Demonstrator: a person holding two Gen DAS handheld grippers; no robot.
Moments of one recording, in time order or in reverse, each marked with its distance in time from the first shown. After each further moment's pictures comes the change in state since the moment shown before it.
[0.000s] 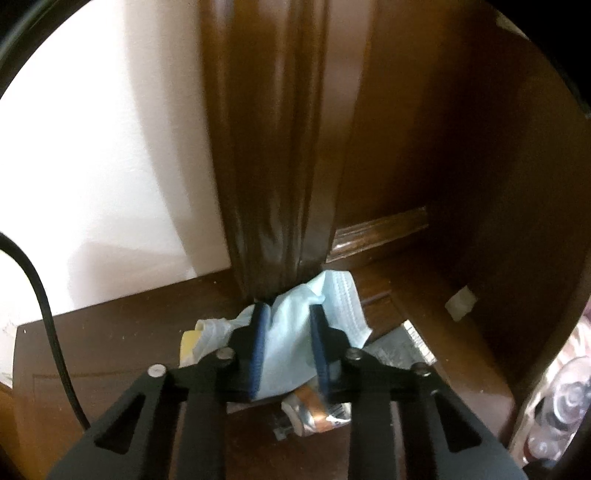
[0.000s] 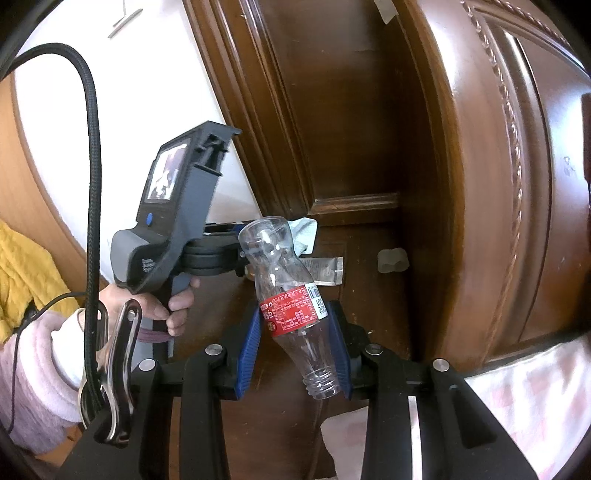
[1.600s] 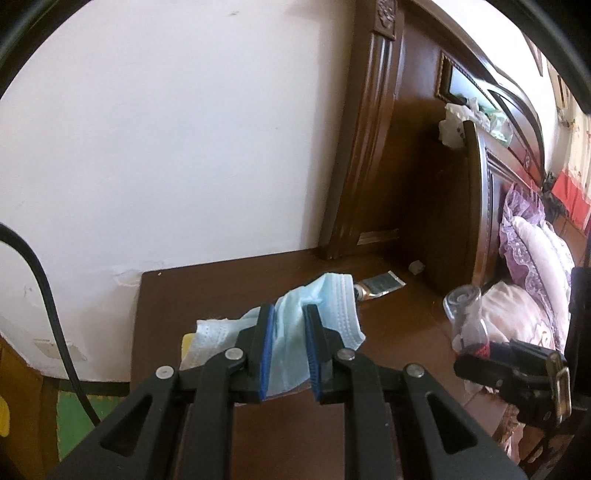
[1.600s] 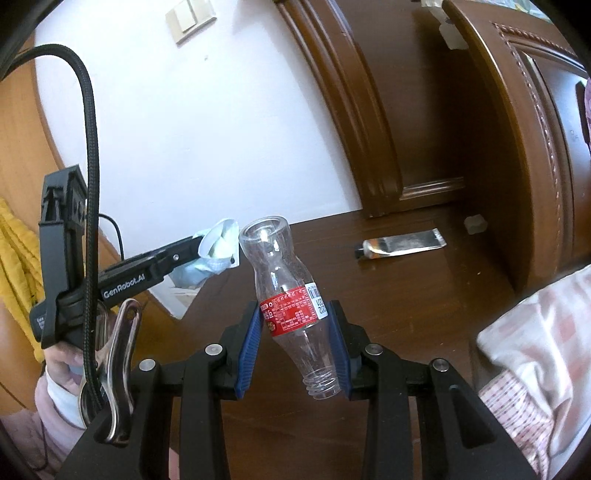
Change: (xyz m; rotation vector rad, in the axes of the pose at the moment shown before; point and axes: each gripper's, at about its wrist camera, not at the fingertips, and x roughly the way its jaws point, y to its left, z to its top) left arm -0.192 0.101 -0.092 -0.061 -0.205 -0.017; right arm -0.023 0.099 -0.044 0.083 -0.081 0.135
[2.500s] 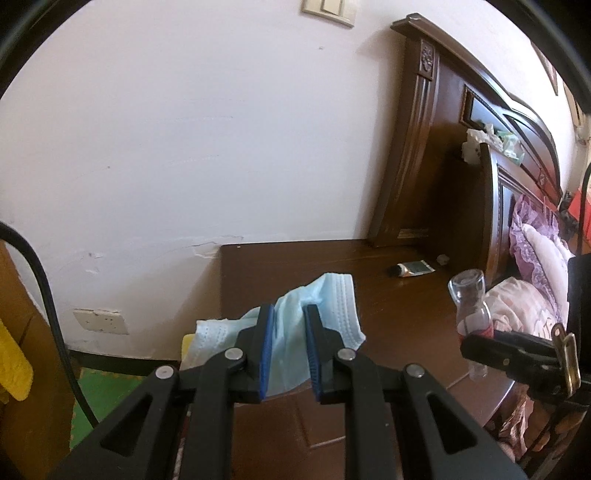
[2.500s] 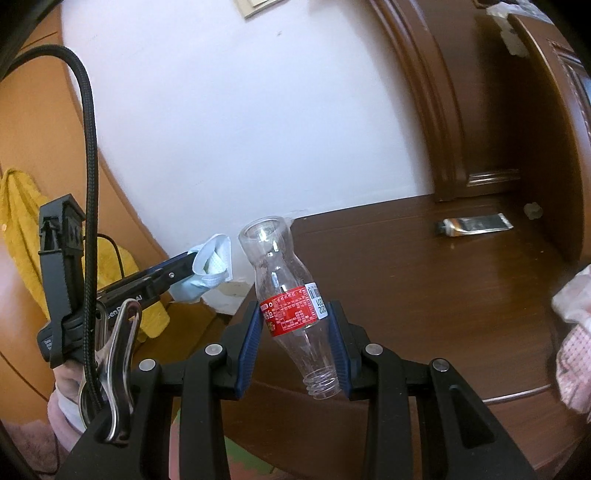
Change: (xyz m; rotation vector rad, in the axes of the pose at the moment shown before) left arm -0.082 0.074 -0.052 -0.068 -0.052 0.099; right arm 0.010 0.077 -0.030 -0.043 0.014 0.105
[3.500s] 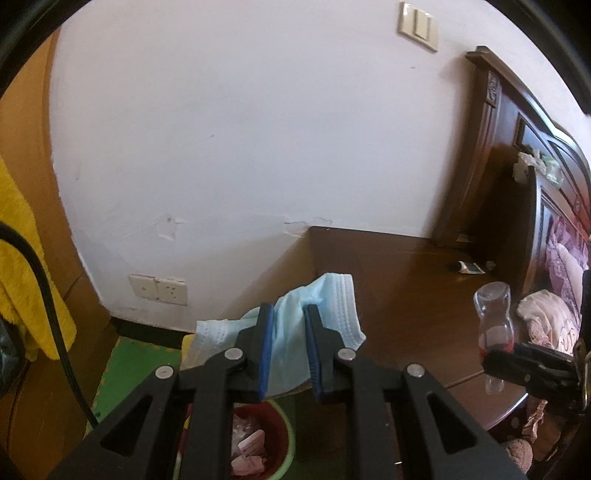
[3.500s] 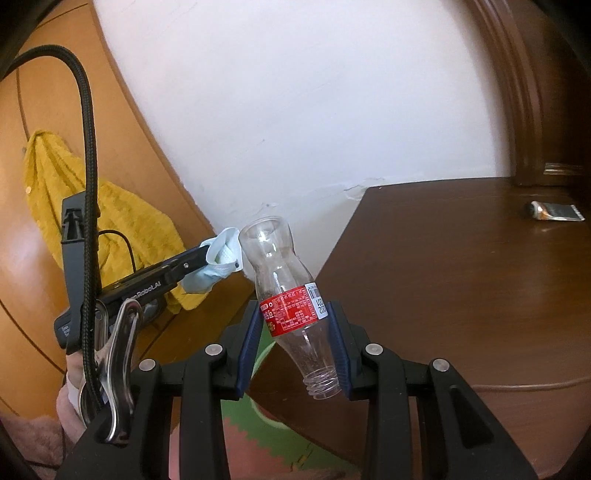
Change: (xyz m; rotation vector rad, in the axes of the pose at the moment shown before) left arm -0.042 0.083 -0.035 -0.122 0.004 0.156; right arm 0.047 0.065 -0.025 -0.072 0.085 0.137
